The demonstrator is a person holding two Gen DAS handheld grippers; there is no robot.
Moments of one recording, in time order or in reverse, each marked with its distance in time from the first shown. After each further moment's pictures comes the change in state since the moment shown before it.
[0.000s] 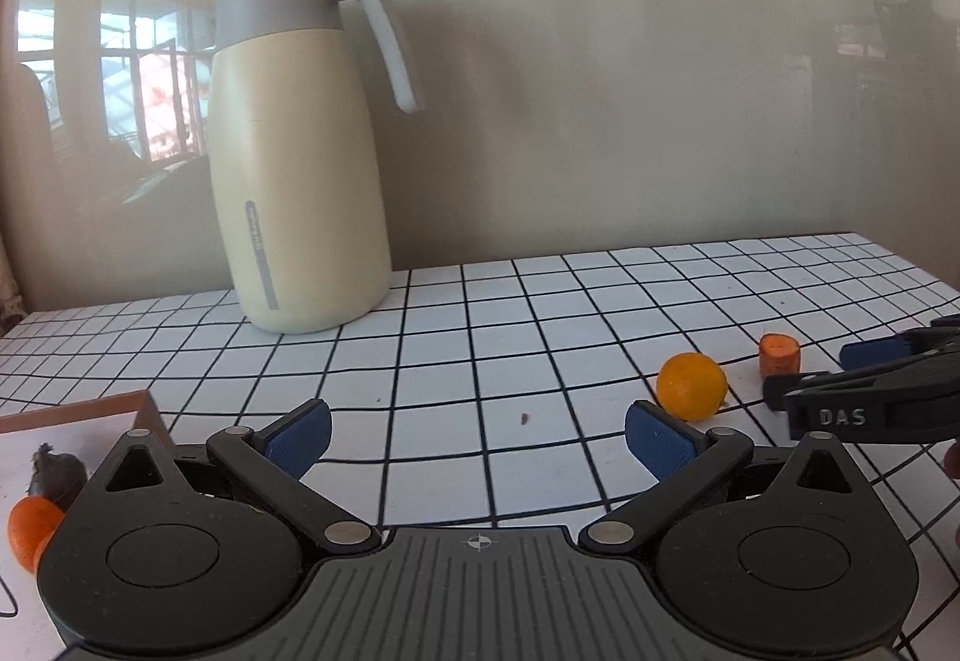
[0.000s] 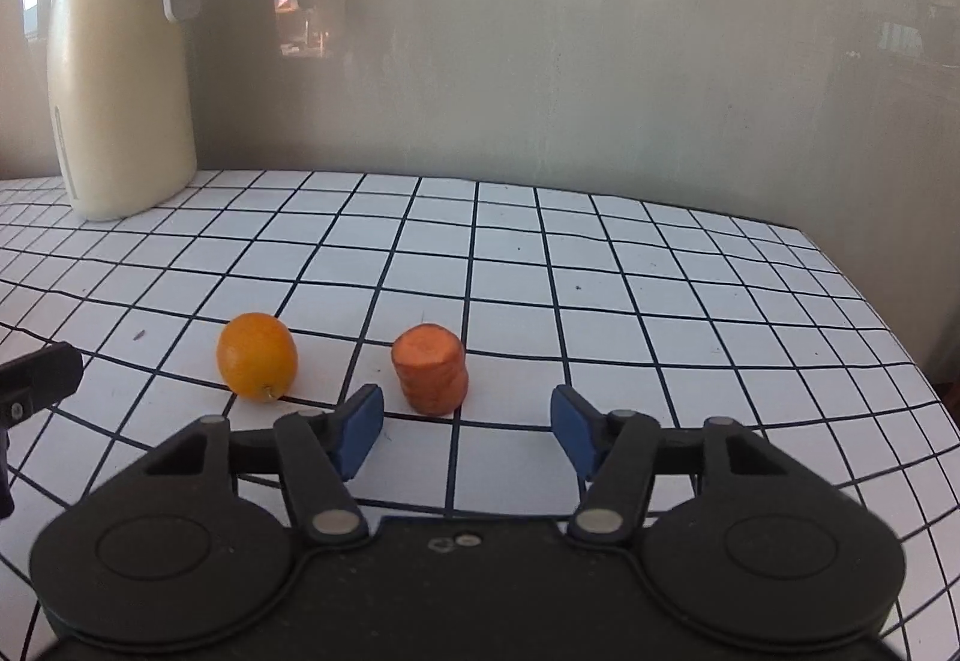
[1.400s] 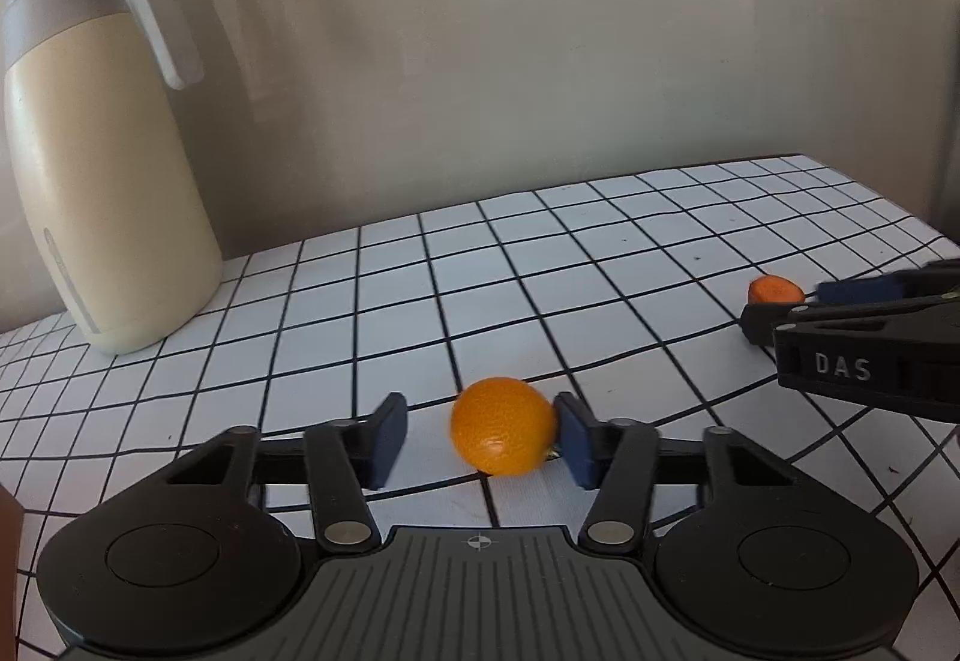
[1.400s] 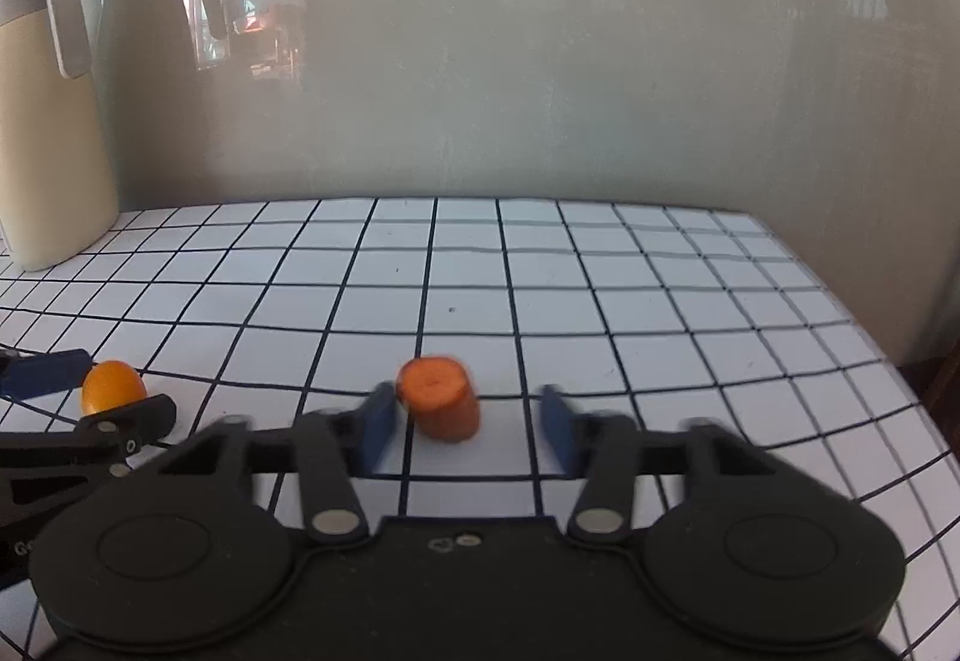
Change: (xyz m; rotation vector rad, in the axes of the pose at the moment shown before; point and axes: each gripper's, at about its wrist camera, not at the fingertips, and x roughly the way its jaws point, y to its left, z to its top) left arm 0.056 -0.096 0.026 0.114 0.145 -0.101; right arm 0.012 -0.057 0.002 0.092 0.012 -0.012
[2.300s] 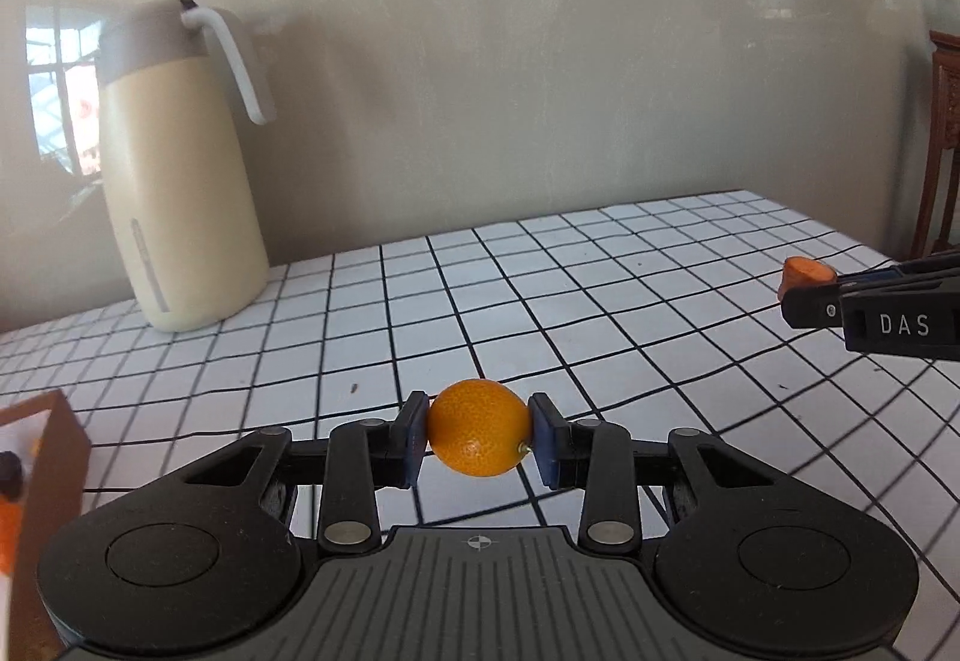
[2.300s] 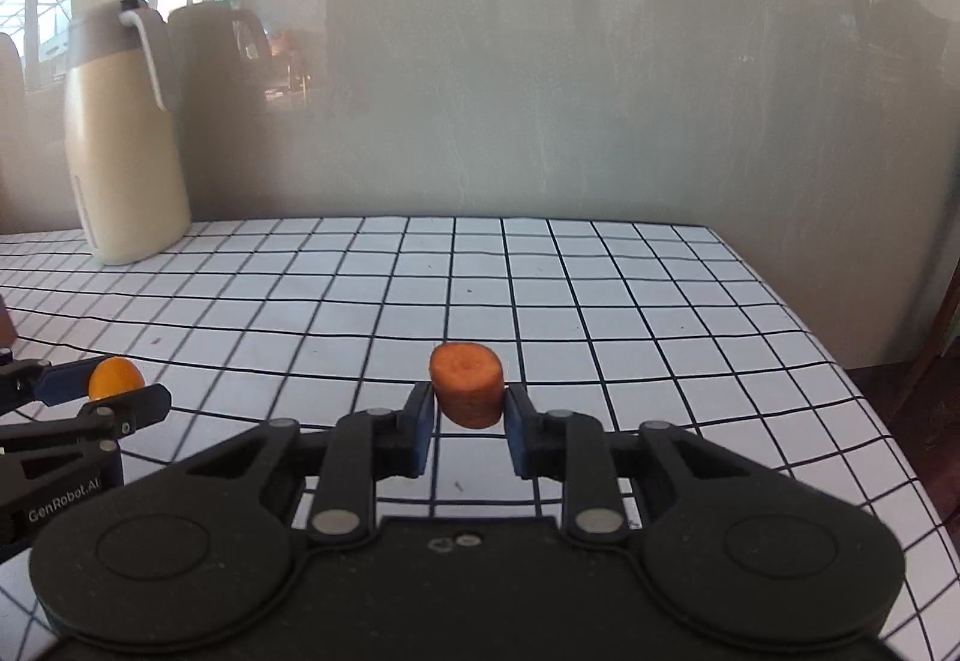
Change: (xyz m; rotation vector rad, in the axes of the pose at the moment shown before) left arm -0.097 0.013 -0.049 -0.014 -0.119 -0.028; right arm -0.114 0.006 -0.029 -0.016 -0.095 0.012
